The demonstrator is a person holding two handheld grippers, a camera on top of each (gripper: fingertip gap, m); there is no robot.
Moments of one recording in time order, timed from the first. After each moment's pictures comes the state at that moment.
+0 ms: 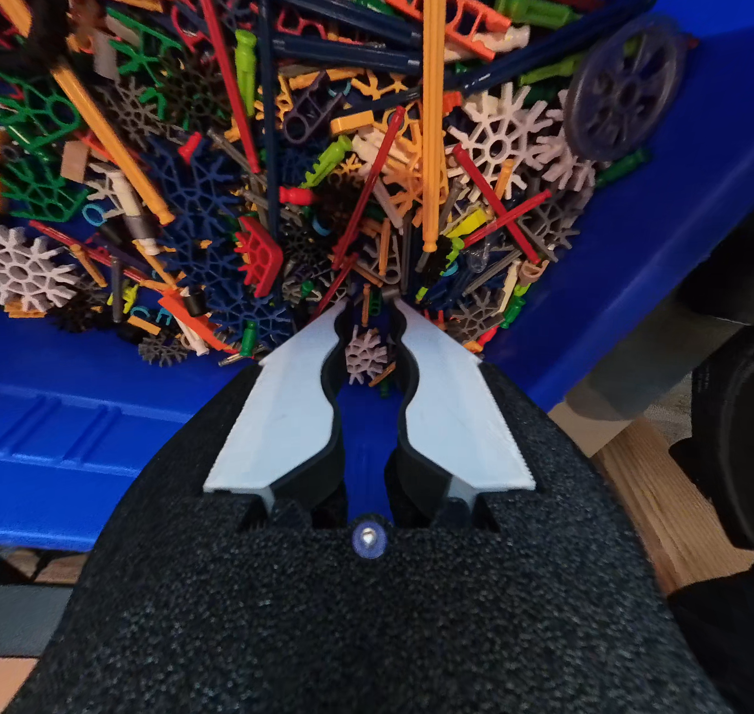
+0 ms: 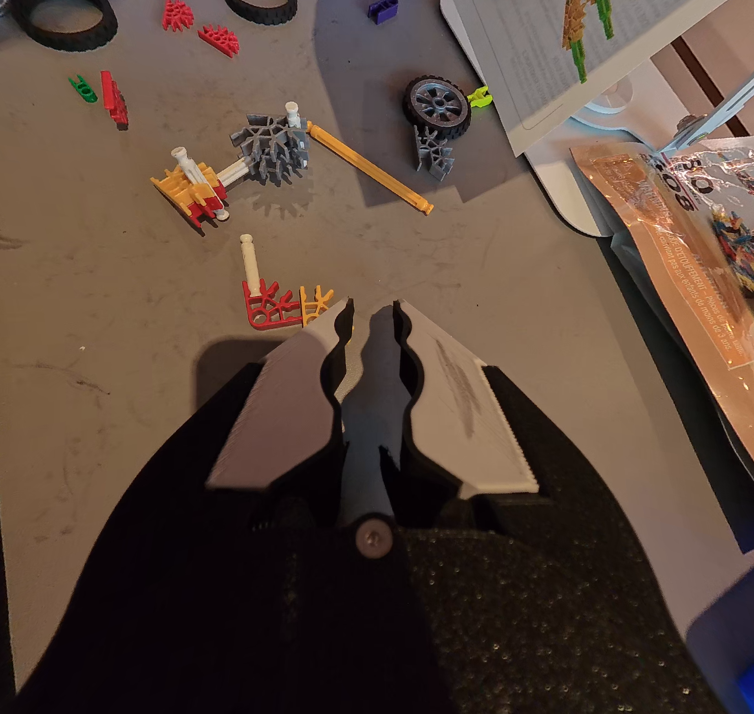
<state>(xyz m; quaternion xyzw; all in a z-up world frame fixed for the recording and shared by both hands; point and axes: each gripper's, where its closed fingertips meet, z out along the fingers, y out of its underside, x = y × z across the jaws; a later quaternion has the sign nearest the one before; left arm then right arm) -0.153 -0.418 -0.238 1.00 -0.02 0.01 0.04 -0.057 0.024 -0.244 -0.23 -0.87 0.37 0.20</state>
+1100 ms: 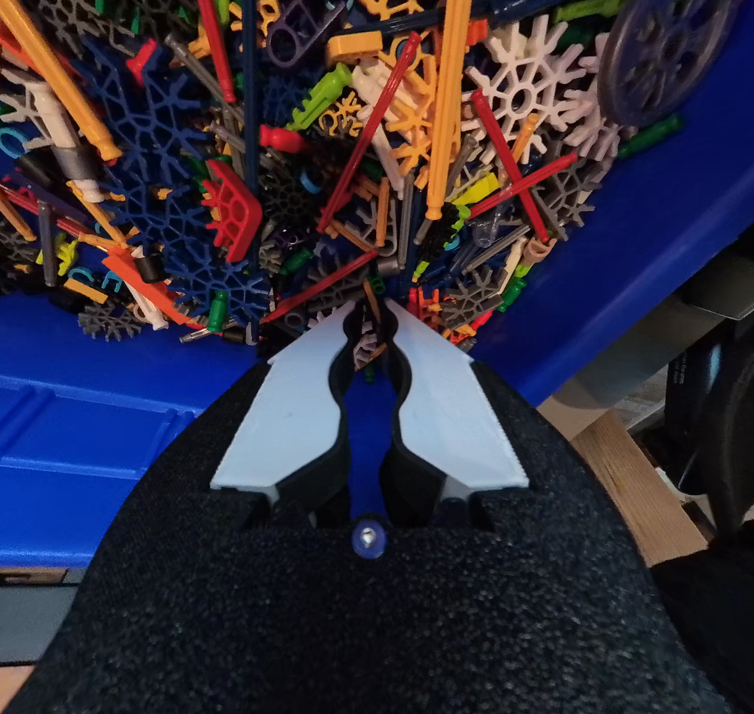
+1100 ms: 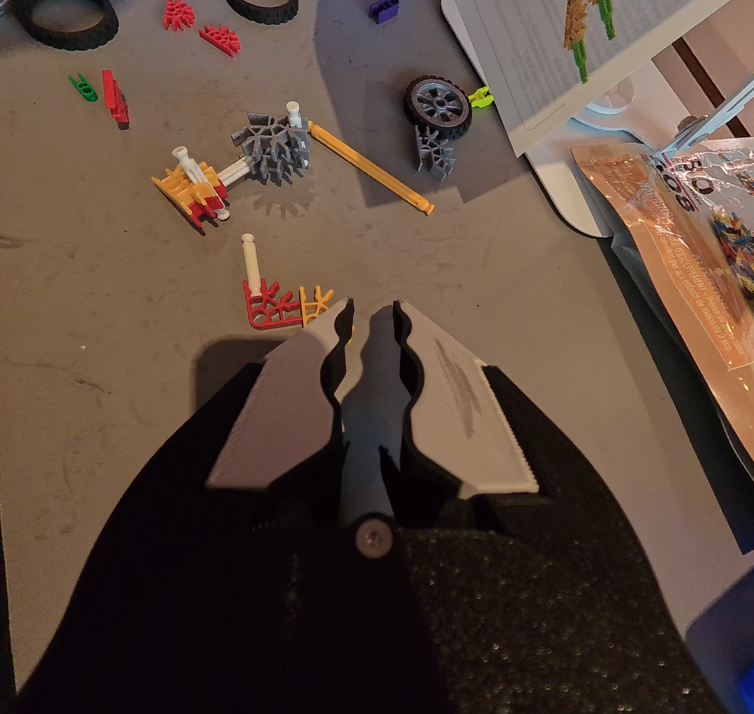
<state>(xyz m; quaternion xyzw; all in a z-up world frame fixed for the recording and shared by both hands) -0.148 -0.436 -0.245 1.00 0.02 0.03 0.07 -0.056 0.024 -0.244 -0.23 -0.87 0.37 0.20</state>
